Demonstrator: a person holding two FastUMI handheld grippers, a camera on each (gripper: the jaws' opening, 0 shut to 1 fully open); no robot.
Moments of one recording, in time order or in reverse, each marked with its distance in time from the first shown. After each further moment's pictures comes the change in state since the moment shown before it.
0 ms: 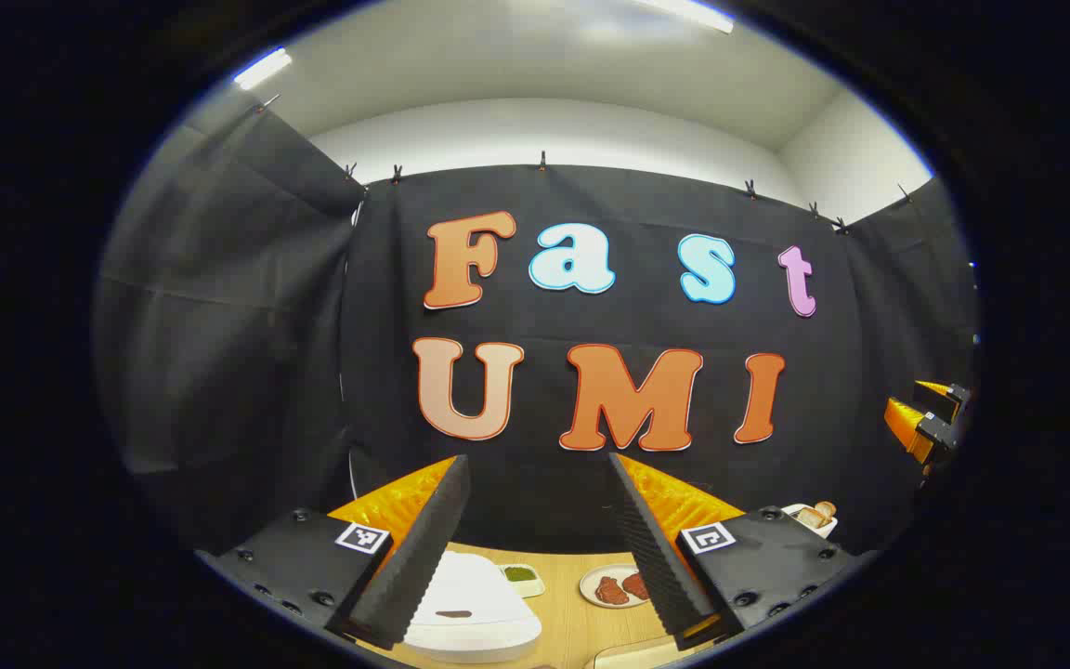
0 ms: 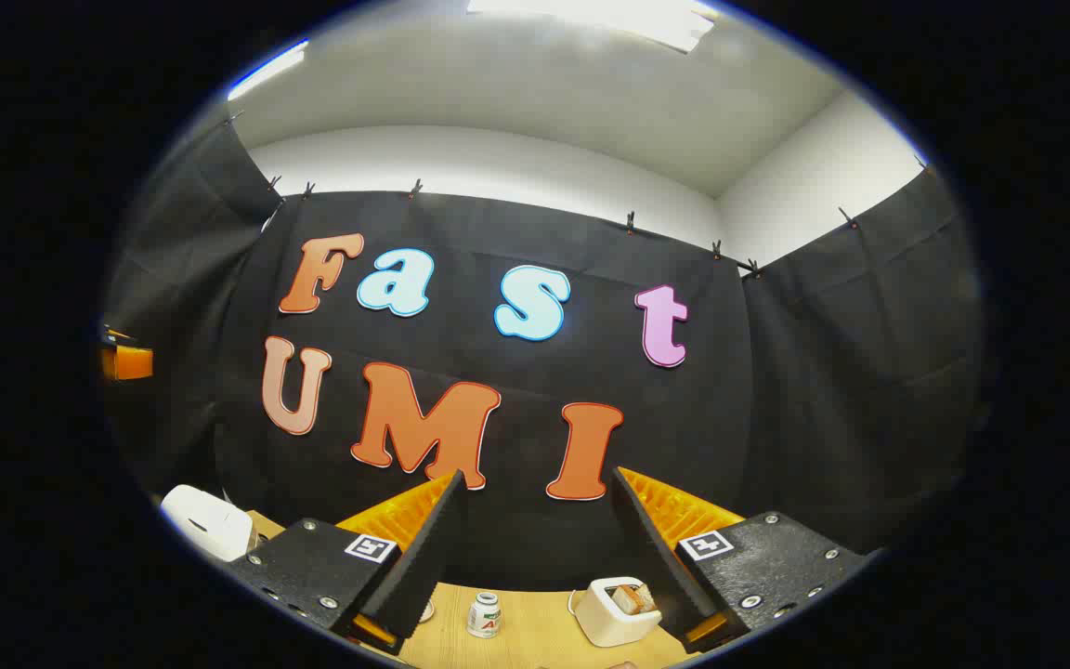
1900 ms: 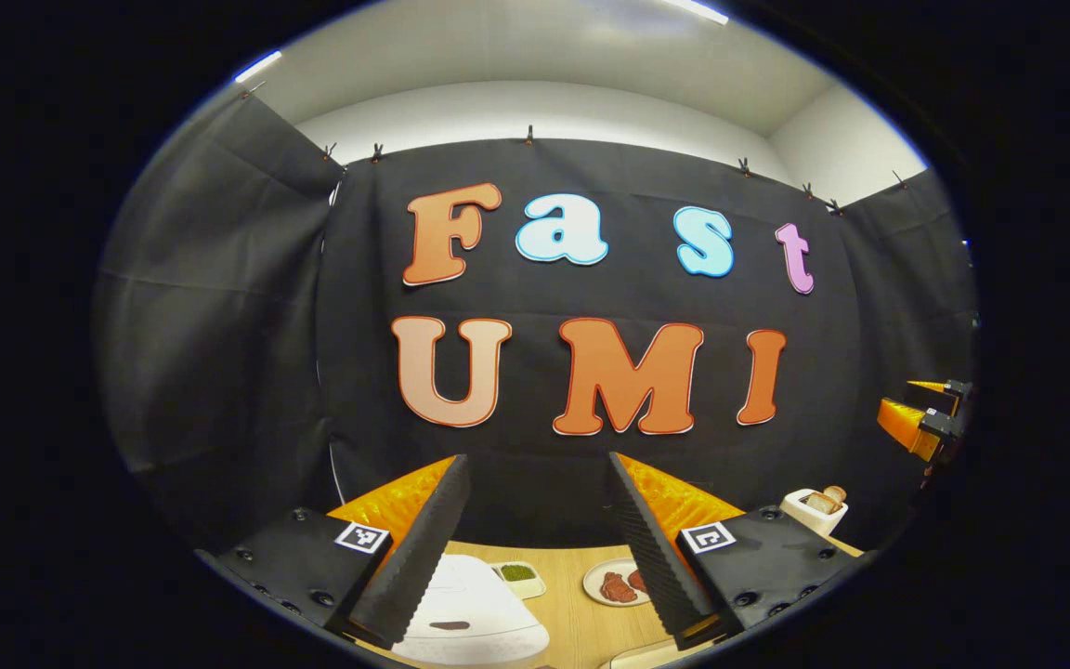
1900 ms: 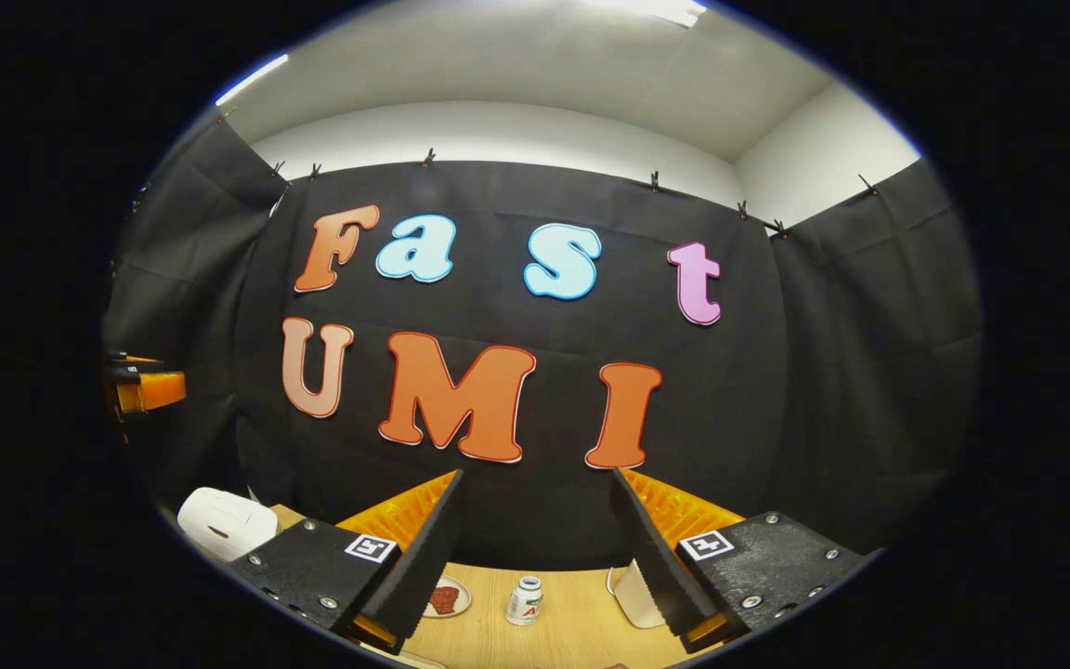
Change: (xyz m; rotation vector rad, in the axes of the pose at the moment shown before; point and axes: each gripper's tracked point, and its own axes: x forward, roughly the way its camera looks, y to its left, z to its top) left arm 0.048 0.014 -0.036 0.015 0.054 -0.031; right arm 0.013 0.046 -0.040 0.024 0.127 0.062
